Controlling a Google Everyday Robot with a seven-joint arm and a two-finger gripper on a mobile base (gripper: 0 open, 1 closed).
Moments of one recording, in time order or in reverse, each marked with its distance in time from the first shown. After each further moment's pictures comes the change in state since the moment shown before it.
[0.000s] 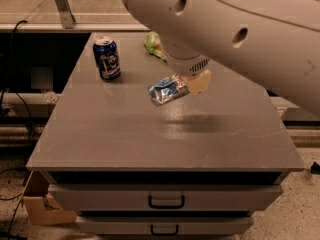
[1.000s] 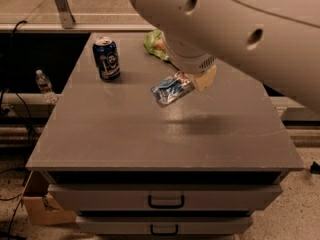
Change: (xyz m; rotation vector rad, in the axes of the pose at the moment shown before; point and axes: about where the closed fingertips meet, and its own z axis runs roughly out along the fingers) arm 0.006 -0.002 -0.007 0.037 0.009 -0.163
